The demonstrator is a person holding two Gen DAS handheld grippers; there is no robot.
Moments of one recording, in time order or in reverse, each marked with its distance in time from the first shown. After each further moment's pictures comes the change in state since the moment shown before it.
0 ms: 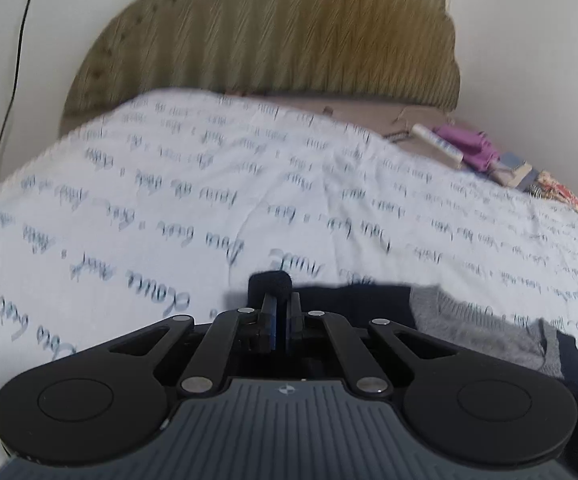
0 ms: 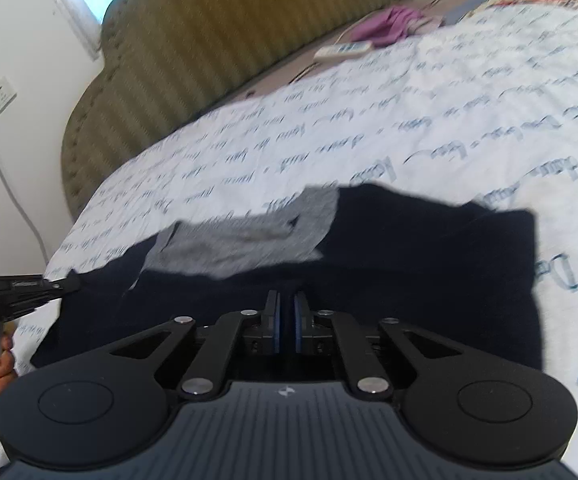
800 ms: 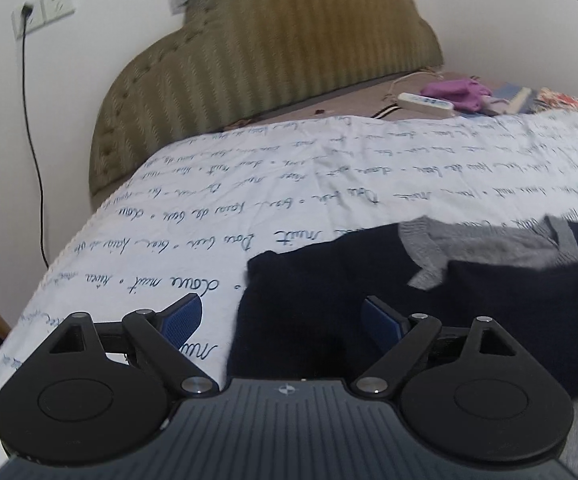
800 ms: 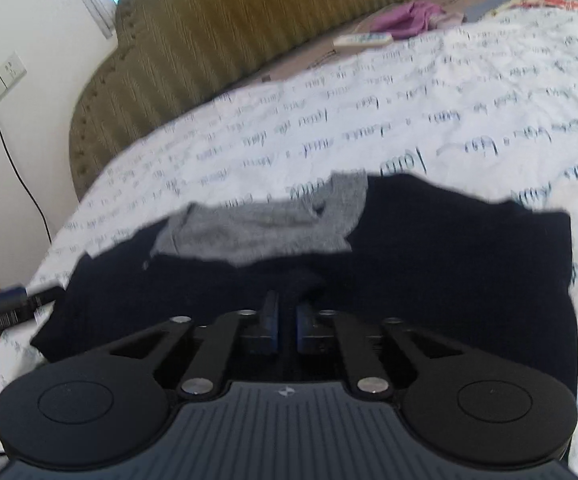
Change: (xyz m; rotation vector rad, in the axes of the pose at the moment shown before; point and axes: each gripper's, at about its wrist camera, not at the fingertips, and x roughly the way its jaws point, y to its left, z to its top) left arm -0.057 -0.047 -0.047 0.334 -0.049 0.163; right arm 0.009 0.017 -0.001 -0.042 0.033 0.035
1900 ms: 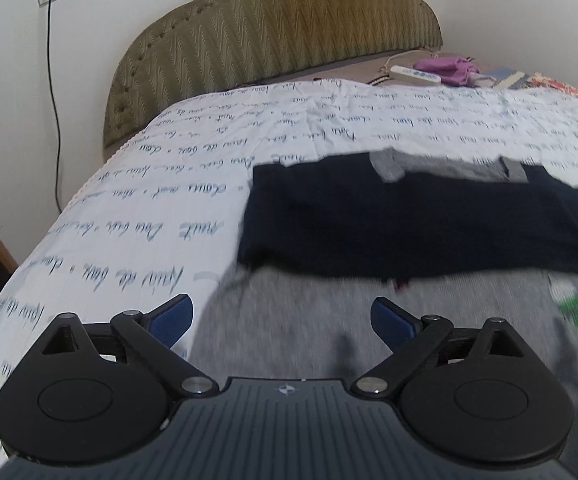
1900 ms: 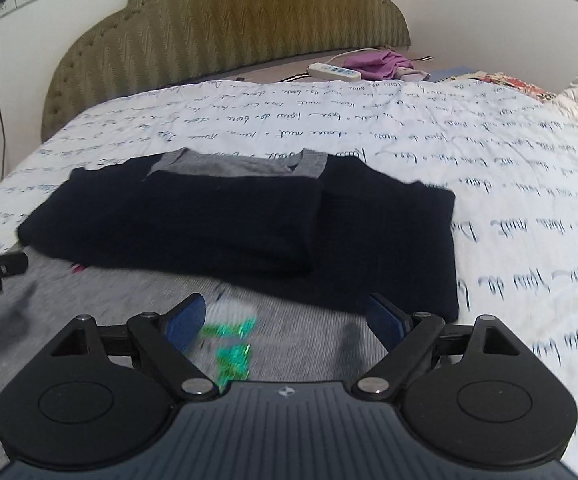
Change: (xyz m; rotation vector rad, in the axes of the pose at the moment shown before) left arm -0.084 -0.005 -0.068 -0.044 0.100 -0.007; right arm -0.091 0.058 -0.083 -0.215 0.005 -0.251
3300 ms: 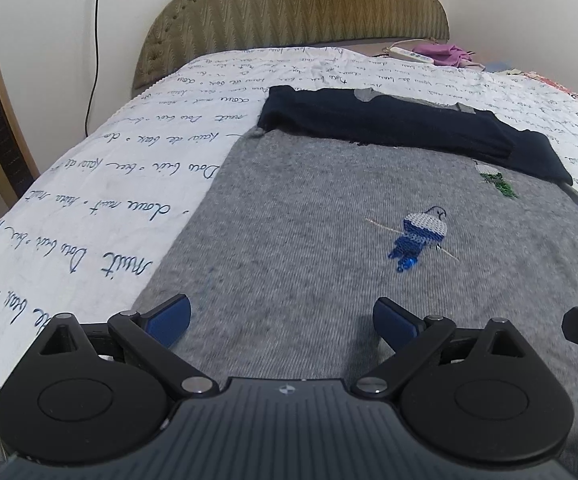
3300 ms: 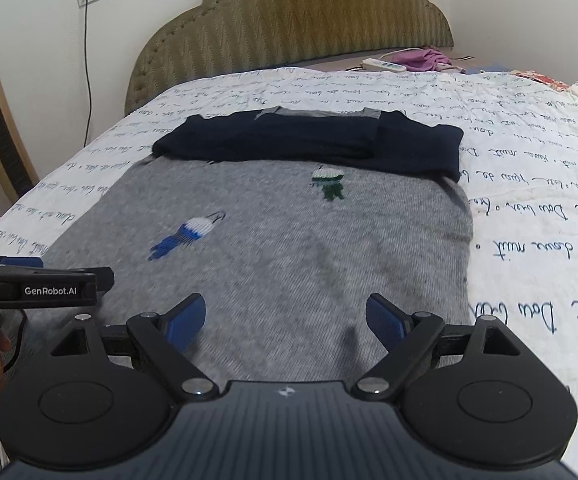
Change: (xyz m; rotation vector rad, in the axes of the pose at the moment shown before) left arm -0.118 0.005 -0.118 -0.095 0.059 -0.019; right arm -0.138 0.031 -0.113 -0.059 -0.001 0.144
